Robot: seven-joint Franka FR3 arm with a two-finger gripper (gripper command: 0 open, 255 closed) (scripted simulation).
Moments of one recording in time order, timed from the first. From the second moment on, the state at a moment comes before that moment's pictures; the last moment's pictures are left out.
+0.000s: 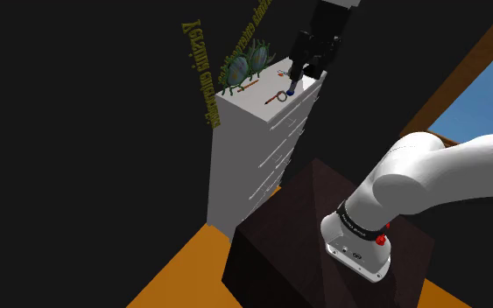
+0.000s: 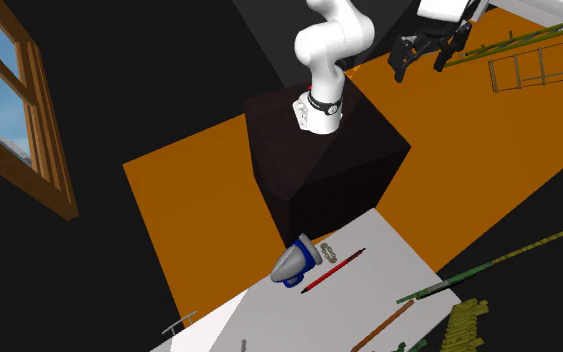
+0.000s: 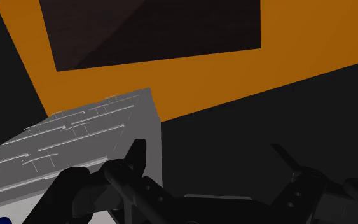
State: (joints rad) arm 0.01 -0.76 -0.04 -2.40 0.10 1.61 0.12
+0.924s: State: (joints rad) arm -0.07 -0.35 -0.25 -2.13 0.13 1.68 0.03
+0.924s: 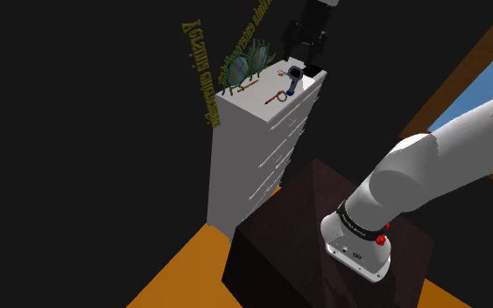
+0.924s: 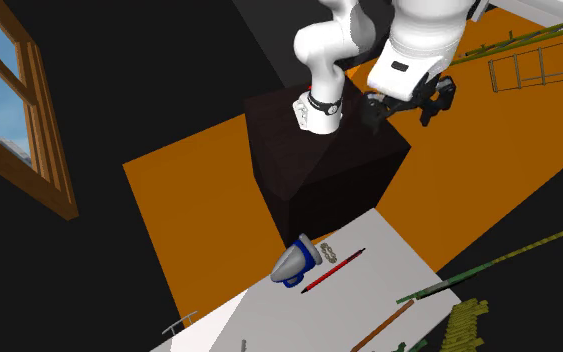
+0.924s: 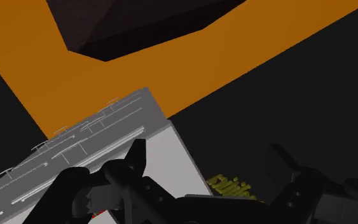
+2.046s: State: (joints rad) arm -0.27 0.31 -0.45 -1.54 0.42 1.55 -0.11
